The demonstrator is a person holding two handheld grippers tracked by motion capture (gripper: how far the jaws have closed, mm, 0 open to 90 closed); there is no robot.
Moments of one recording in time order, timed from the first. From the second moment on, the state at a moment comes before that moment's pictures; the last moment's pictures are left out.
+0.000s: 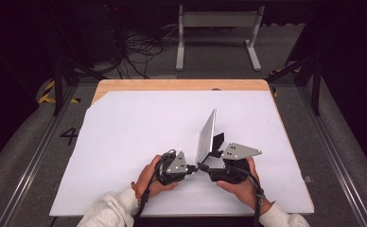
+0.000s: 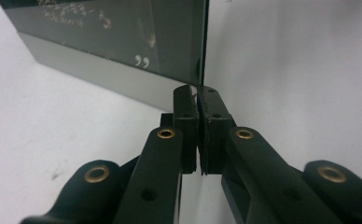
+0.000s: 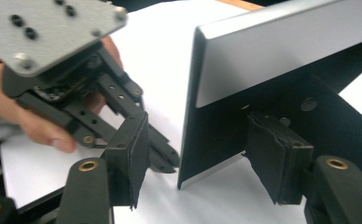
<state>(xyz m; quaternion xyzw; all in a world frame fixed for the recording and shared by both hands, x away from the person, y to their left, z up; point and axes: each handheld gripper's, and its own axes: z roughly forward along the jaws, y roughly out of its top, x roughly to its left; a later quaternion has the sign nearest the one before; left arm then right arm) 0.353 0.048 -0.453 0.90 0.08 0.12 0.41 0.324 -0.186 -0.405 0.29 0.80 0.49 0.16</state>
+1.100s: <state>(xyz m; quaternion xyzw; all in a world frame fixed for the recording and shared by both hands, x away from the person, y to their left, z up) 0.361 0.109 -0.445 0.89 0.14 0.14 0.42 0.322 -0.202 -0.407 0.34 0.79 0.47 0.18</state>
